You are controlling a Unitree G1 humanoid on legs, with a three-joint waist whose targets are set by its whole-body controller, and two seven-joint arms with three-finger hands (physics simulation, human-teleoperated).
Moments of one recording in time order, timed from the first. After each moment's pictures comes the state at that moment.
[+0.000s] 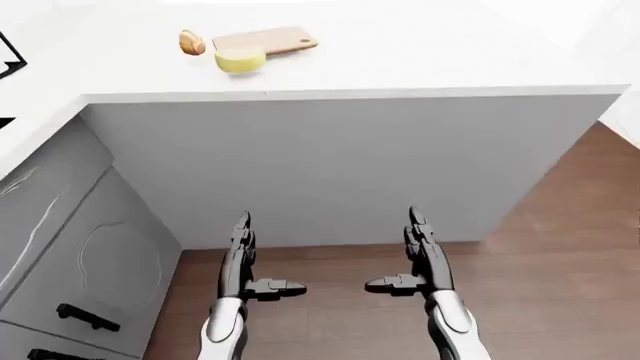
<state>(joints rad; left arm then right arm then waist) 0.03 0.02 0.04 0.09 -0.01 0.06 -0.04 0.03 -0.01 -0.04 0.09 0.01 0.06 0.04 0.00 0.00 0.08</state>
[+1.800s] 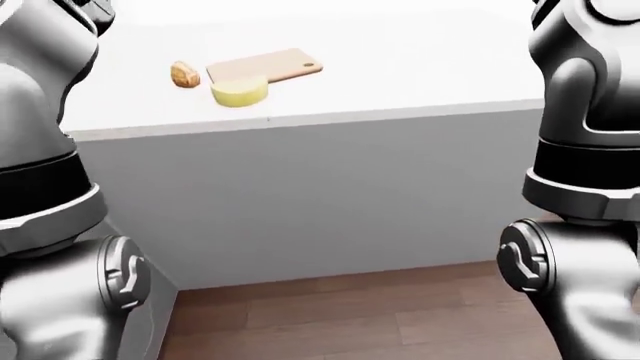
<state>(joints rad) -1.23 0.60 0.24 0.16 -0.82 0.78 0.65 -1.28 -0.42 -0.16 0.19 0.10 0.61 -0.08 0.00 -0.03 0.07</state>
